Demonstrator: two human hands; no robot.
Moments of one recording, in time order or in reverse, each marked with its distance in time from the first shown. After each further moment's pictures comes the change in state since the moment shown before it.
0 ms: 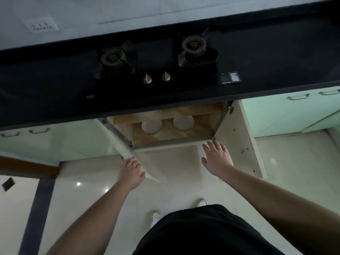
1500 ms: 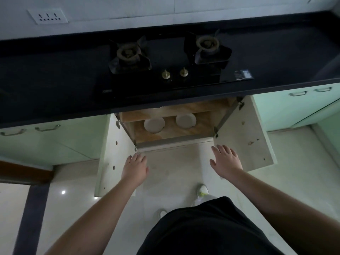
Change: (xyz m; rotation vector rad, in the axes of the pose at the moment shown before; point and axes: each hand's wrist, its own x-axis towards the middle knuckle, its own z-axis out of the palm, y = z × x) left_hand -0.026 -0.095 0.020 -0.037 0.100 0.076; right_hand -0.035 -0.109 0.003 0.004 -0.050 0.190
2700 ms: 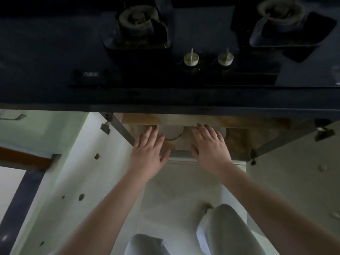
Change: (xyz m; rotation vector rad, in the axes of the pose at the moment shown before) left_hand 0.213 0.012 0.026 -0.072 0.253 -0.165; right_hand 0.276 -0.075 0.050 0.102 0.309 -0.417
